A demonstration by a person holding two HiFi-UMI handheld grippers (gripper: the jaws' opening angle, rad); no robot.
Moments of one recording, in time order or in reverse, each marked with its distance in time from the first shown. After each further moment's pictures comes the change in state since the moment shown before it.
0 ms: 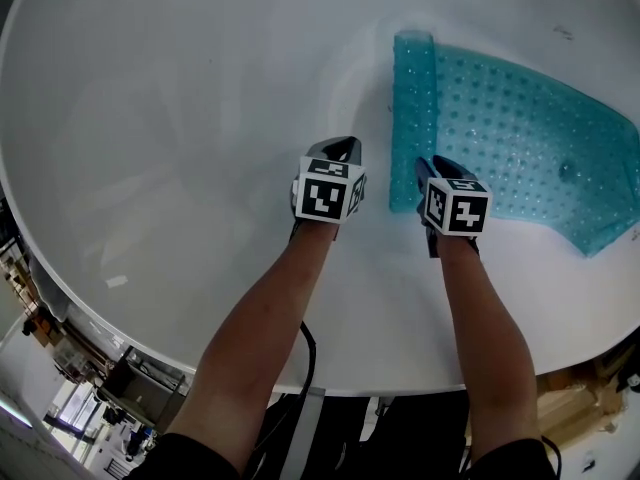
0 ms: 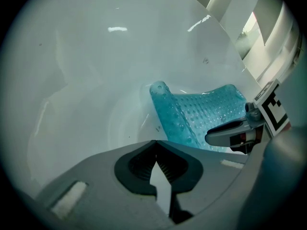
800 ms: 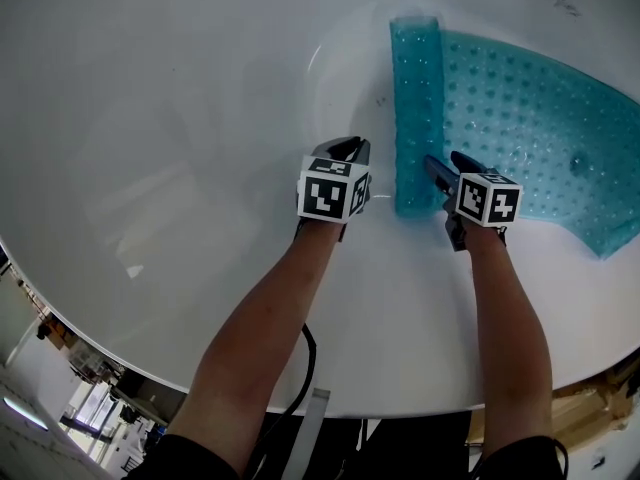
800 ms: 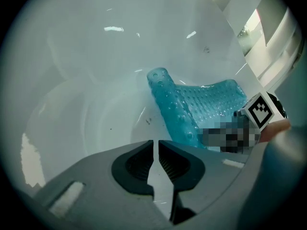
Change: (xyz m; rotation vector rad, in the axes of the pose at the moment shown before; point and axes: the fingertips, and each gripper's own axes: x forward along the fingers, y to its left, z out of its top) left arm 0.050 -0.022 -0.019 -0.020 0.044 -0.050; right arm 0.034 -0.065 -0.028 0.152 -0.017 0.191
